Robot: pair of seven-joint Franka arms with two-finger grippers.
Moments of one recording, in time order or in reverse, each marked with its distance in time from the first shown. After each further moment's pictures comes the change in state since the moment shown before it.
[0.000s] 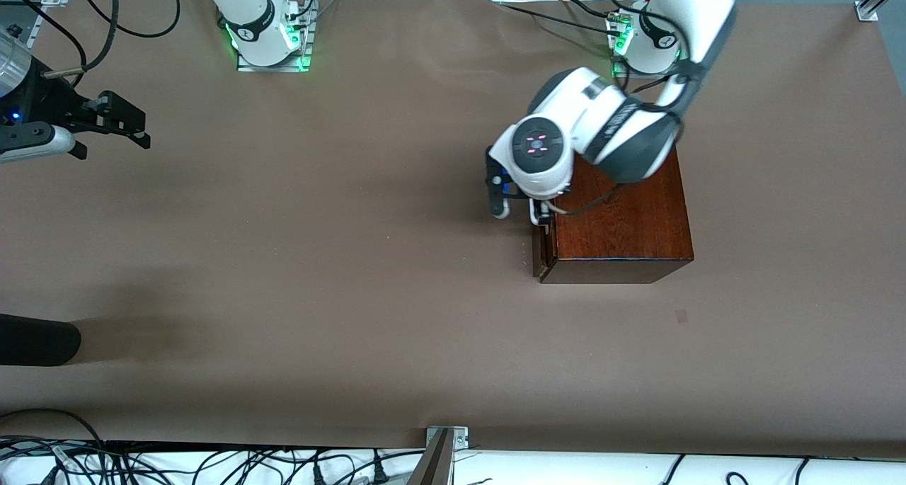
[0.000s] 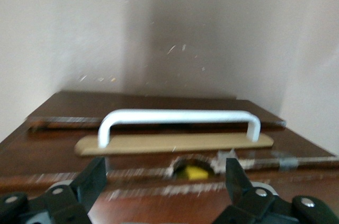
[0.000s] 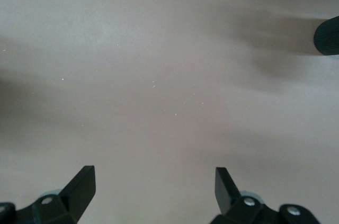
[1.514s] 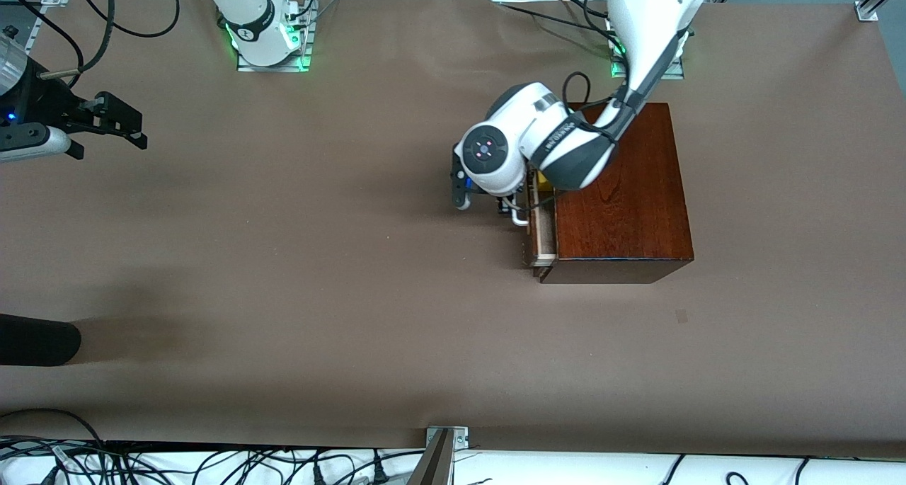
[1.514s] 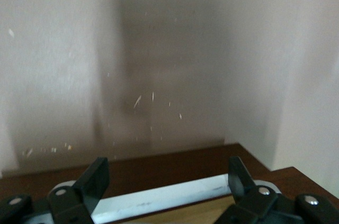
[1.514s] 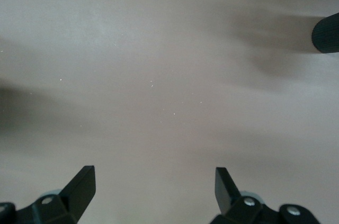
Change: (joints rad) left arm -0.111 0.133 -0.002 -0.003 0.000 0.061 -0.006; right arm -0.001 0.000 -0.008 -0.002 0.000 0.000 0.000
